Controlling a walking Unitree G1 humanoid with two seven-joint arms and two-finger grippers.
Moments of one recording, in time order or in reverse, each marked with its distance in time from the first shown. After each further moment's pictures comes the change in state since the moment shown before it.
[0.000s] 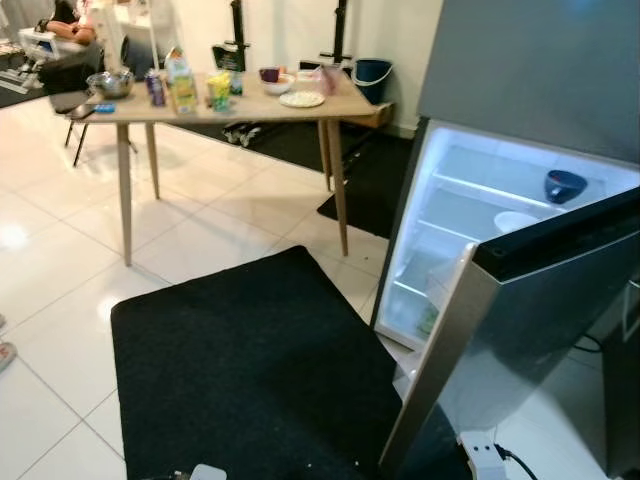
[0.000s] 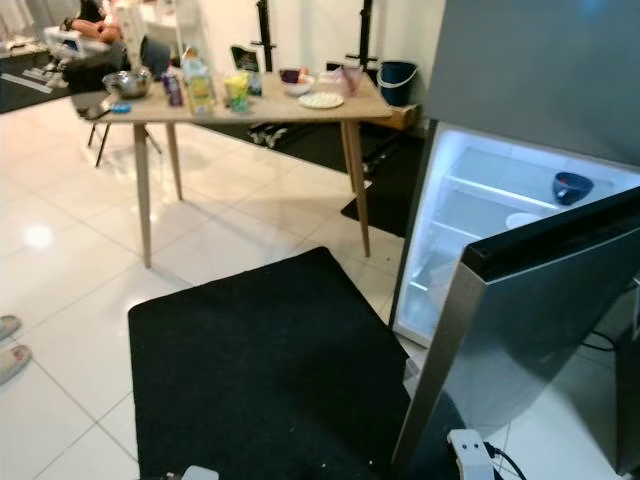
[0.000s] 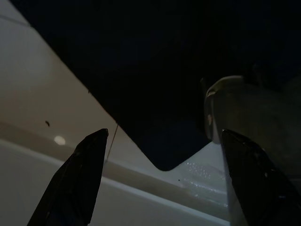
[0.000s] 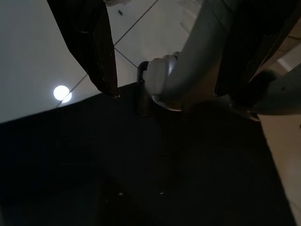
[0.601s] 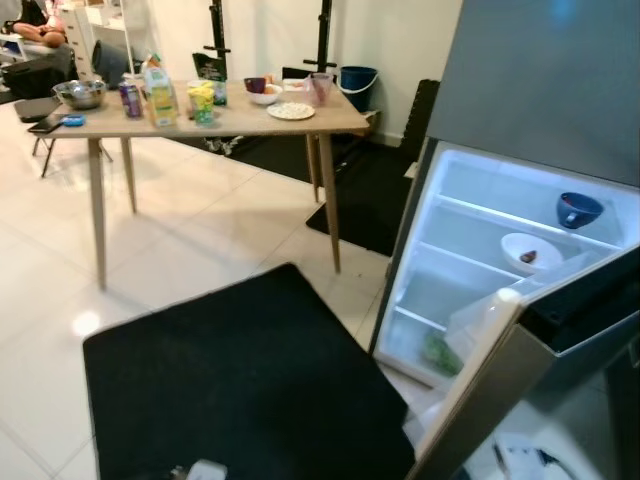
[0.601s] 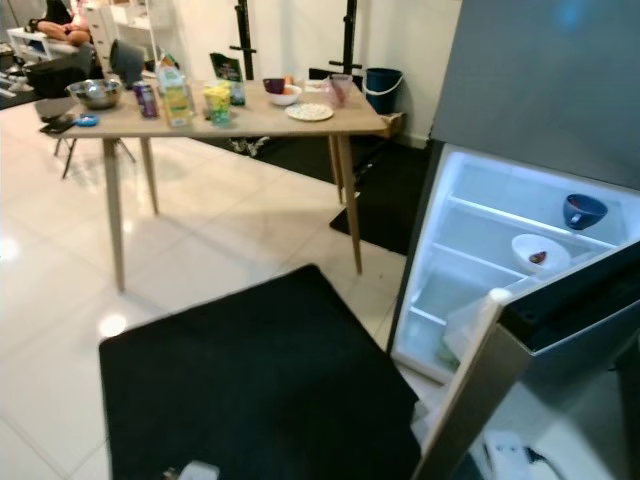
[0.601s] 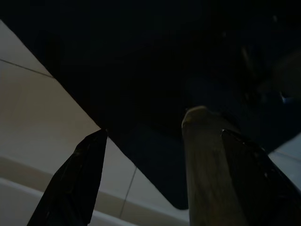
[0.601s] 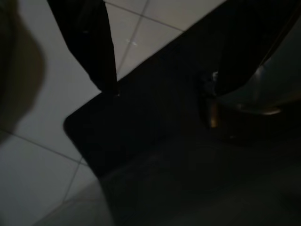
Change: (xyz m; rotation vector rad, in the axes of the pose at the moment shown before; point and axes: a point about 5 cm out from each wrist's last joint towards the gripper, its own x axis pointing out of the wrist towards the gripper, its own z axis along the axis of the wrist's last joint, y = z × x) left arm 0.001 0.000 0.010 0.002 -0.034 -0.006; right arm -0.021 -0.045 0.001 0.100 -0.040 -0.387
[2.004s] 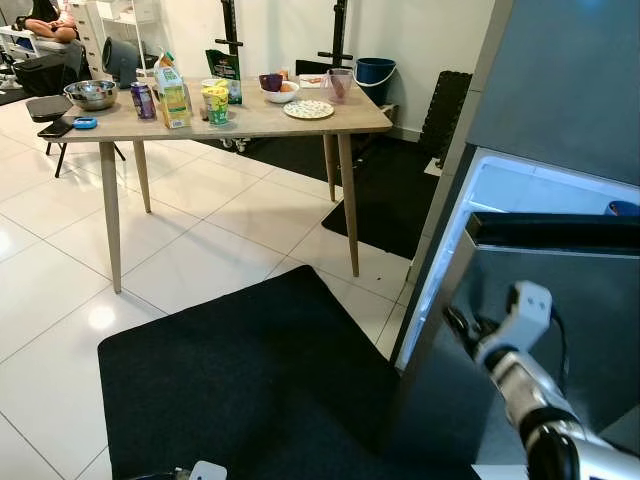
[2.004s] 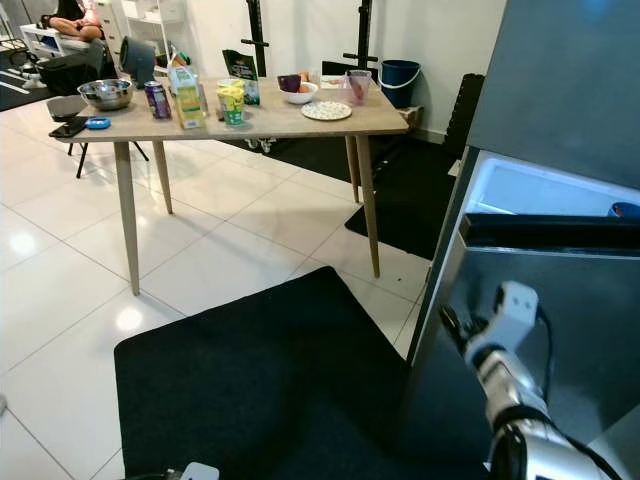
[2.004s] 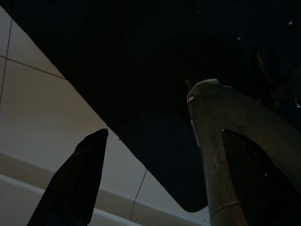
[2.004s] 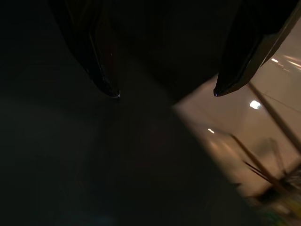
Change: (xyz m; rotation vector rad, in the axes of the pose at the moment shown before) left arm -0.001 0.001 -0.006 0.000 0.011 0.005; right arm -0.038 0.079 0.233 0.302 -0.787 0.469
